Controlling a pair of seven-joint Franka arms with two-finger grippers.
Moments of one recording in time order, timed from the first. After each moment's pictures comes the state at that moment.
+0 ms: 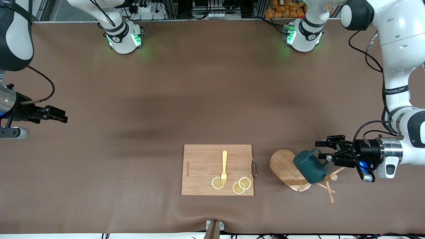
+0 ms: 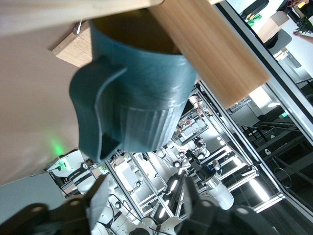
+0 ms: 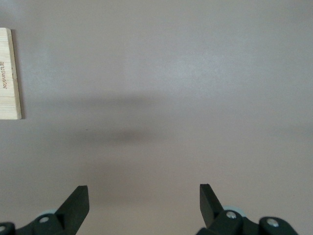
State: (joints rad) left arm -0.03 0.78 0.29 -1.26 -1.42 1.37 -0.41; right arm 0.08 0.25 -0.11 -1.42 0.05 1.62 -0.04
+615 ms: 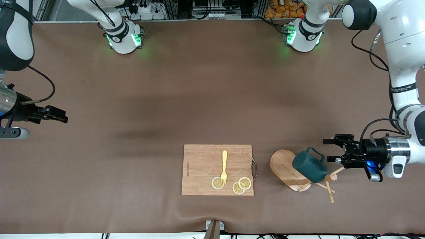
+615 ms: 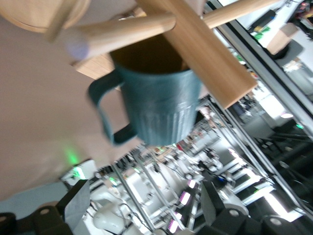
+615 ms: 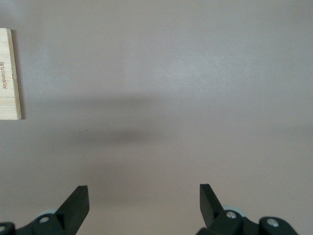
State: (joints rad) left arm -0.02 0.75 0.31 -1.23 -1.30 1.37 -0.41; right arm 0.08 0.25 -0.11 -1.42 0.04 1.62 -0.04
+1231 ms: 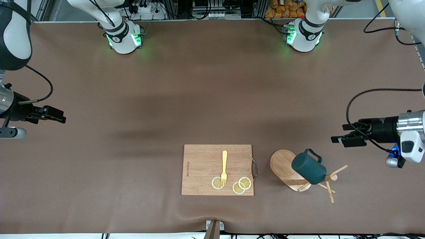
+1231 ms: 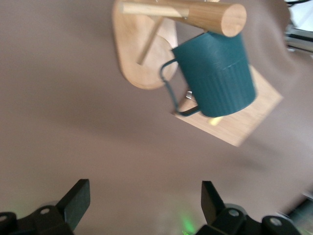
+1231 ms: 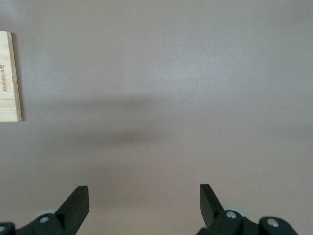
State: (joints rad) left arm -0.17 0.49 0.28 -1.22 -0.56 1.47 -0.41; right arm 0.08 0.25 -0.11 -1.41 0.04 1.62 -0.04
